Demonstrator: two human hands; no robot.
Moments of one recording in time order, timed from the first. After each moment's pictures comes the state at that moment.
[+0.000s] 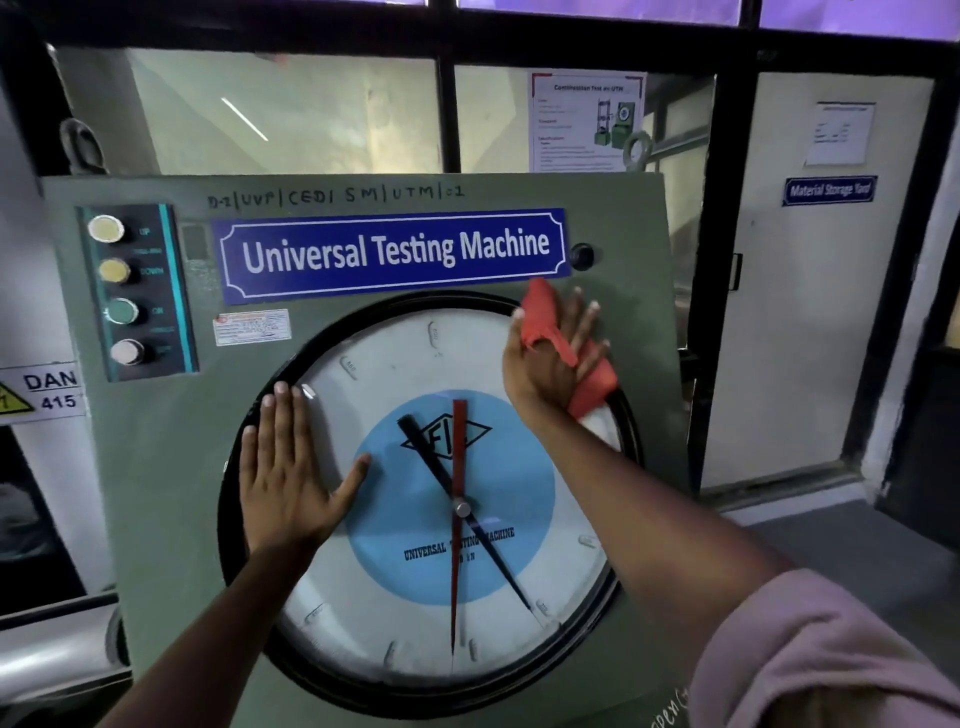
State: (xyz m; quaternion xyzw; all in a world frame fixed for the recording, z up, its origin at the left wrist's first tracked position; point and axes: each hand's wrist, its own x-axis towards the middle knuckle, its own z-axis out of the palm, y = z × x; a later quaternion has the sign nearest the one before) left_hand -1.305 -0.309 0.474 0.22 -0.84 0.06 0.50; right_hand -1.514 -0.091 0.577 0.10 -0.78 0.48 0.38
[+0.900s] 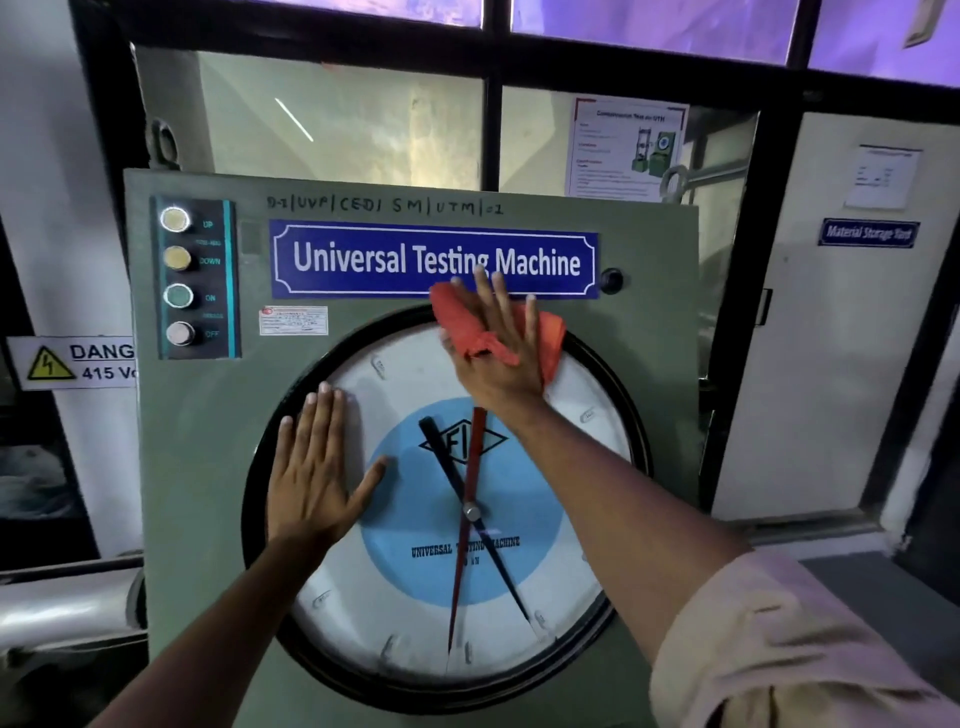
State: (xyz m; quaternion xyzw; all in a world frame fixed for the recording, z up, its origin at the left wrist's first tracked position) left_hand -1.299 -0.308 0.471 0.21 -0.86 0.07 0.46; right_hand -1.490 -0.134 0.606 0.39 -0.75 0.24 0.48
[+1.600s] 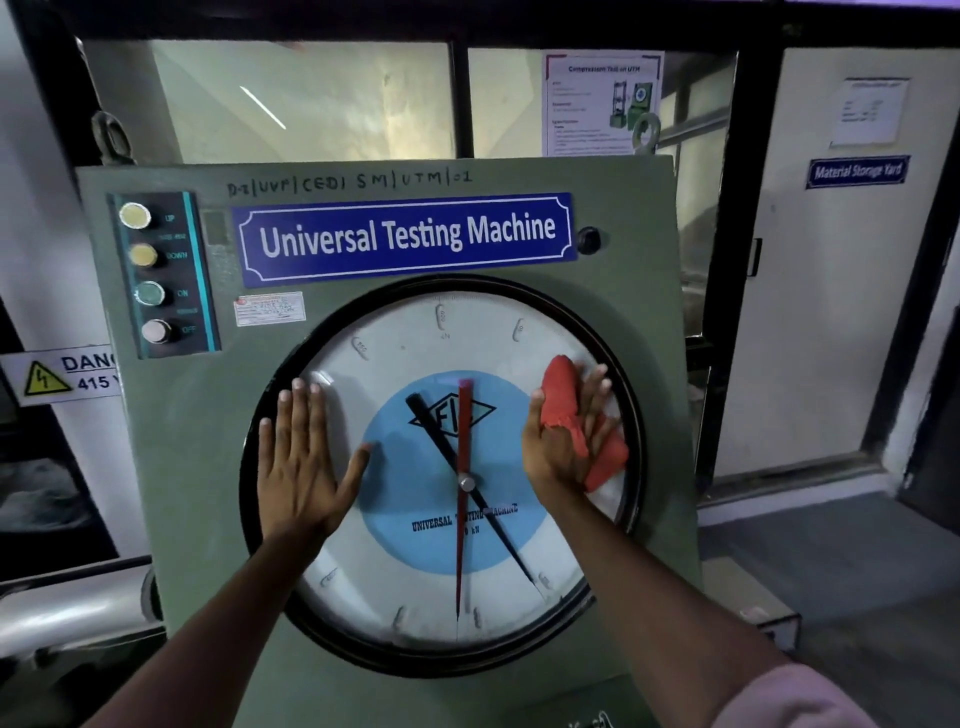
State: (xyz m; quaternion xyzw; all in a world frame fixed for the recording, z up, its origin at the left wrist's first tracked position) left_hand -1.281 -0.291 0.470 0.23 -0.88 0.04 0.42; right_hand -1.480 -0.067 0.463 0.07 -0.81 0.45 0.36
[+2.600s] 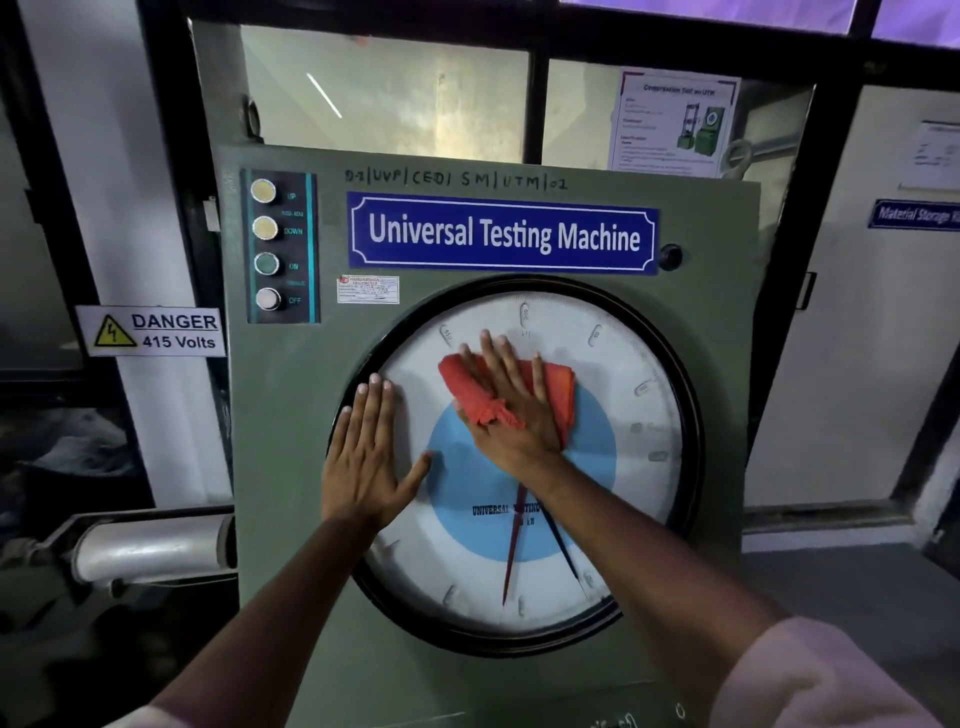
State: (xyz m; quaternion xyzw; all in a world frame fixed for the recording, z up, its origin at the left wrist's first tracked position) left_hand -1.259 -0.319 0.449 0.19 -0.88 0.03 0.43; right_hand -1.418 -0.156 0.503 0.43 -0.79 0.15 0.41
